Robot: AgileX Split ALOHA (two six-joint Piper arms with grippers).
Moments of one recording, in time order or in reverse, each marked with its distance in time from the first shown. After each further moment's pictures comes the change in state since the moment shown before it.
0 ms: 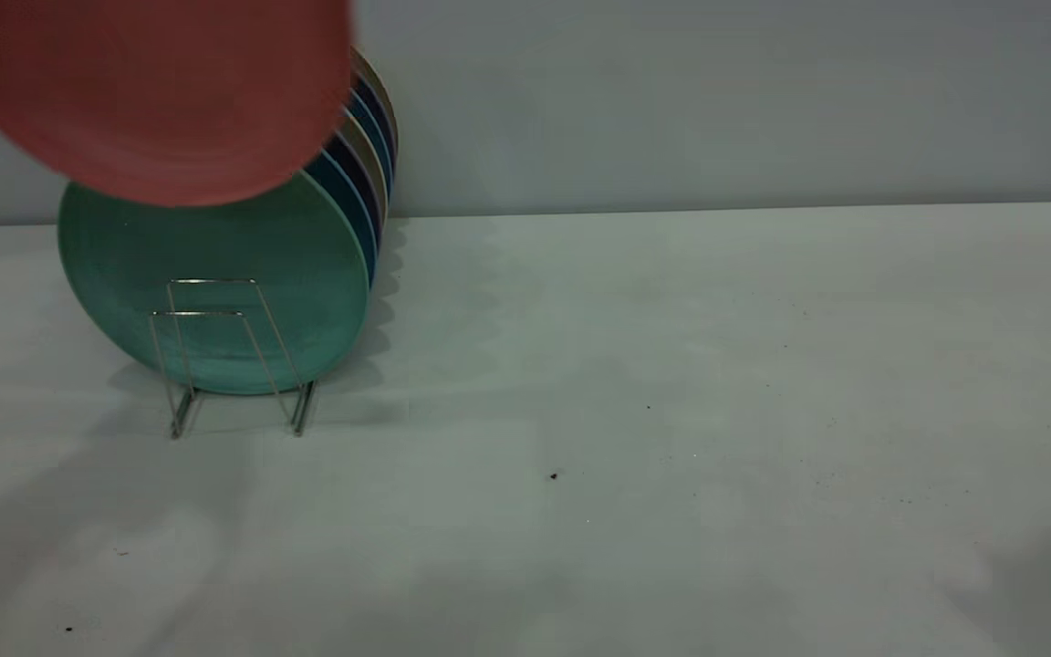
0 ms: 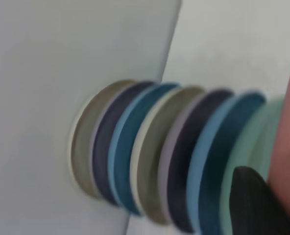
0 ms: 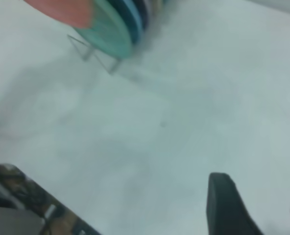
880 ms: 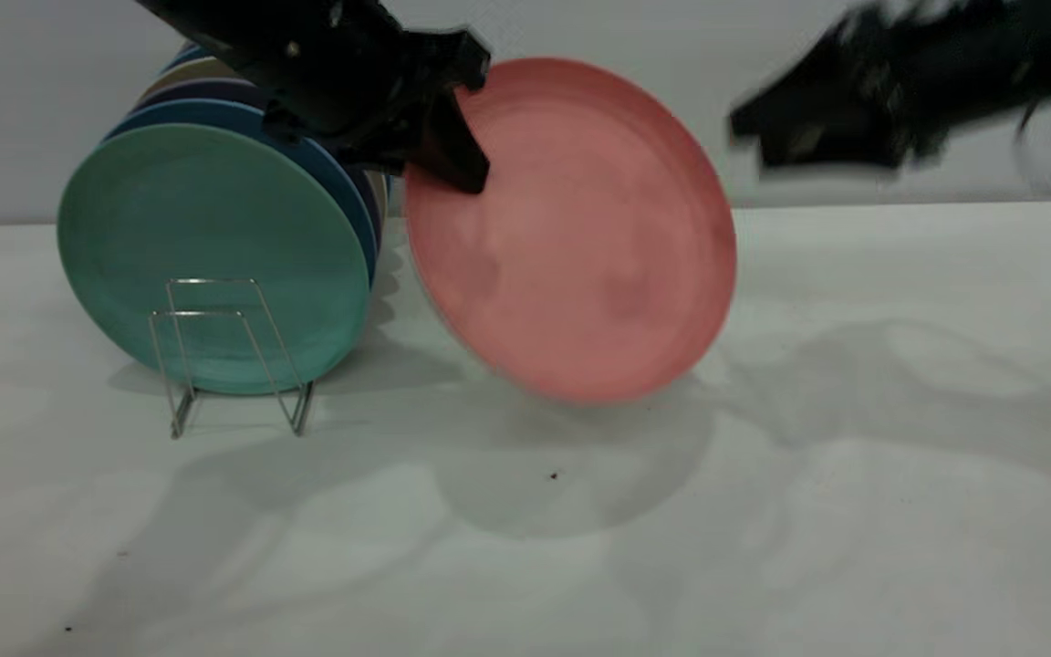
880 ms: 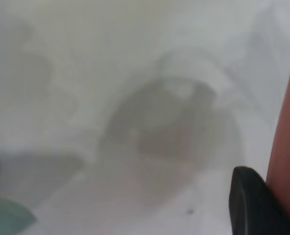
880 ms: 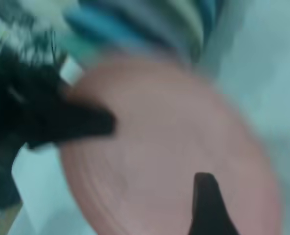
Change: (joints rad) left arm -0.308 0.449 -0.002 -0.357 -0.243 -0.904; right arm 0.120 0.908 -0.075 0.745 -0.230 -0.624
